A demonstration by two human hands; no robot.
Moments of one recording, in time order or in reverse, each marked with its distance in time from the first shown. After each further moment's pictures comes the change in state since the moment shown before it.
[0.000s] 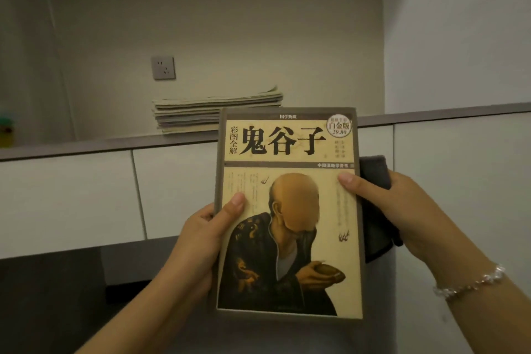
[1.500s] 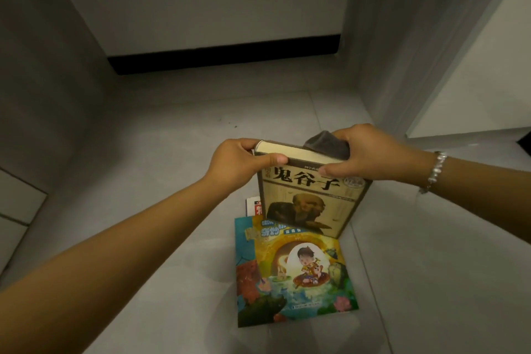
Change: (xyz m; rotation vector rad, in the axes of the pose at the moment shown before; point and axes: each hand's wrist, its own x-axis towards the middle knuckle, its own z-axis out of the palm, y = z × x) left_hand -0.088 -0.320 -0.101 0.596 -0.038 -0.366; right_hand -0.144 0.273 0.112 -0.783 -0.770 0.223
